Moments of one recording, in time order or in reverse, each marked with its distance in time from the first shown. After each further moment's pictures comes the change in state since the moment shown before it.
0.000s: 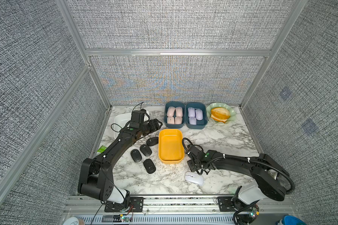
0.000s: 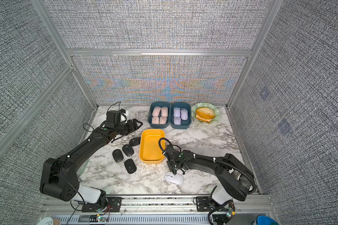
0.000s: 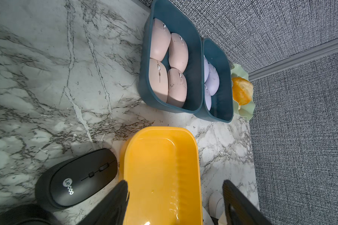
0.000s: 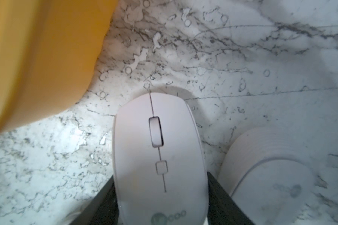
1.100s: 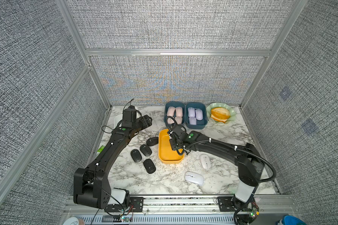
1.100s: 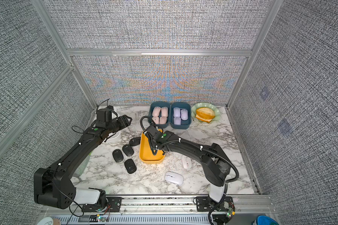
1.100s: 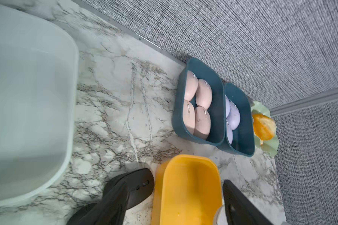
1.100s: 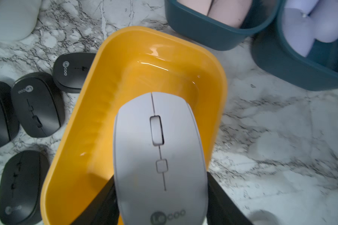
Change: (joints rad) left arm 0.107 -0.098 0.006 -0.053 -0.205 0.043; right arm 0.023 0.354 0.680 -0.116 0.100 0.038
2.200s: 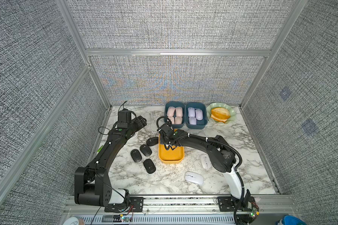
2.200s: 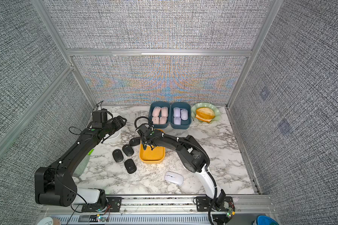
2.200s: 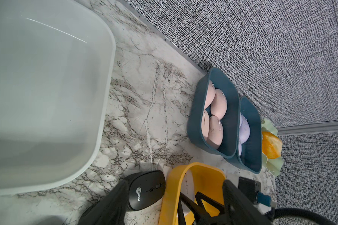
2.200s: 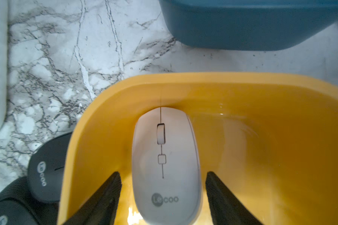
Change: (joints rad) left arm 0.072 0.019 -0.033 0.016 0.045 -0.074; right arm -0.029 0.322 0.219 0.137 -0.009 0.289
